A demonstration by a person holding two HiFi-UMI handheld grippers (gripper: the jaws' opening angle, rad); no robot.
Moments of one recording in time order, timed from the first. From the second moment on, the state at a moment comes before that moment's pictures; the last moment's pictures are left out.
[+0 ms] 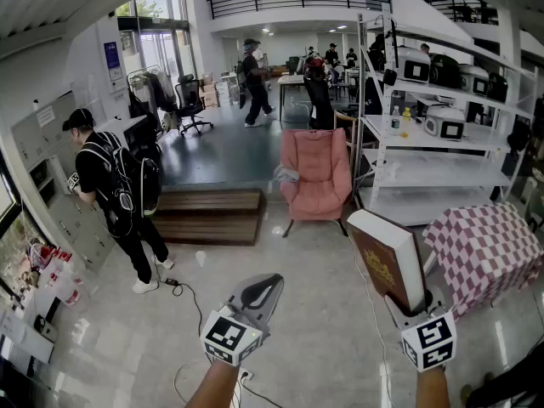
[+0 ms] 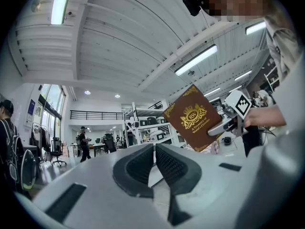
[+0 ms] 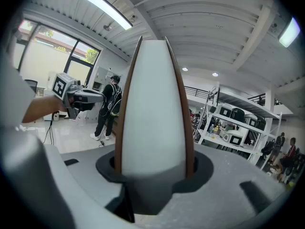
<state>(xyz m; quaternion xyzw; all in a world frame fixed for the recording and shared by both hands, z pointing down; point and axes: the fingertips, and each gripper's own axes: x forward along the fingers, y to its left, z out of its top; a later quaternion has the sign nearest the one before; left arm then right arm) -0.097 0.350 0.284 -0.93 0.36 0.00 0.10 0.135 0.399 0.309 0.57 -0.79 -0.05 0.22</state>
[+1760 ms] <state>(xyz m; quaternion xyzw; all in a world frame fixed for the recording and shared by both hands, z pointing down) -0.032 0.125 0.310 -0.90 0.42 -0.03 0.09 0.201 0.130 0.329 0.51 -0.83 -0.05 0.20</state>
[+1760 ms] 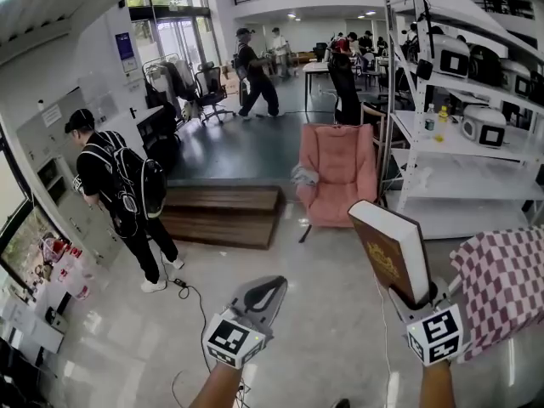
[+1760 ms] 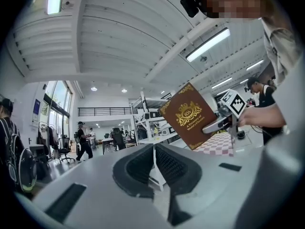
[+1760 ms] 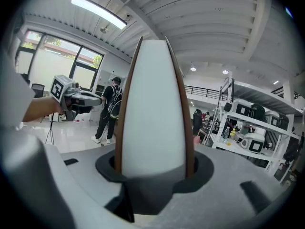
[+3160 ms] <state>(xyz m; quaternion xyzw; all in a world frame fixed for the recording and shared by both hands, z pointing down) 0.081 -0.225 0.326 -0.92 0.39 -0.02 0.10 0.303 -0.165 0.370 0.54 -0.82 -0.03 0.21</state>
